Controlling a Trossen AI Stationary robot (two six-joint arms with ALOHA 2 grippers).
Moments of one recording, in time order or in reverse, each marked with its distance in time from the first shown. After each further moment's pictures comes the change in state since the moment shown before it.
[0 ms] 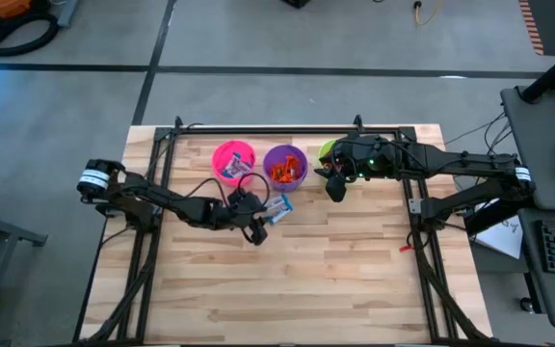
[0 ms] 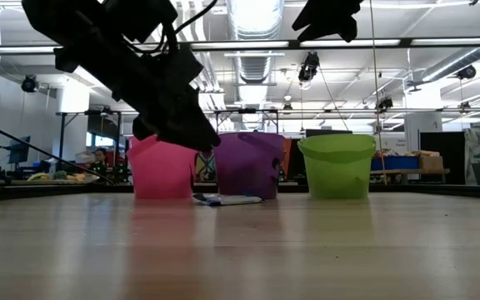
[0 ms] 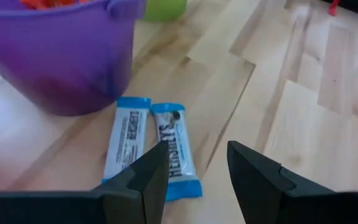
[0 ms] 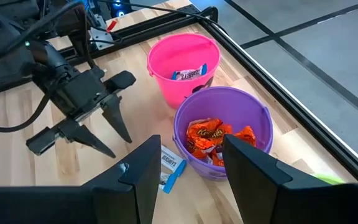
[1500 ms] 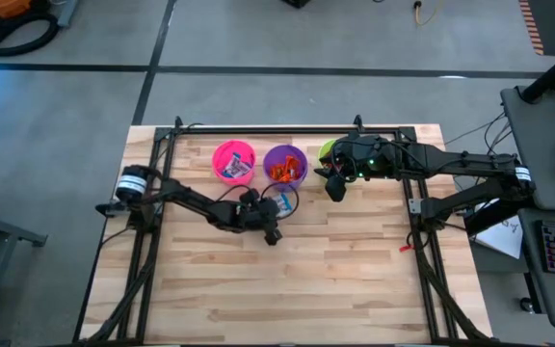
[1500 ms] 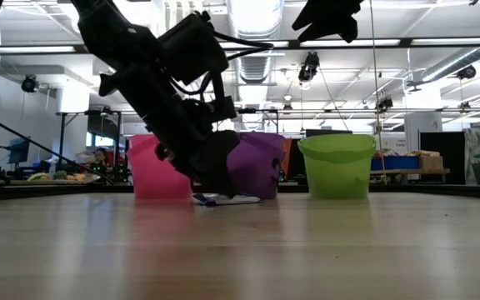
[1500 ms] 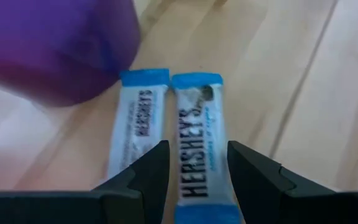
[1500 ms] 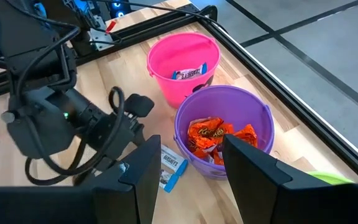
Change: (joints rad) left arm 0.038 0.306 0.228 -0.179 -0.066 0.078; right arm 0.000 0.000 0.000 -0.002 0.000 0.018
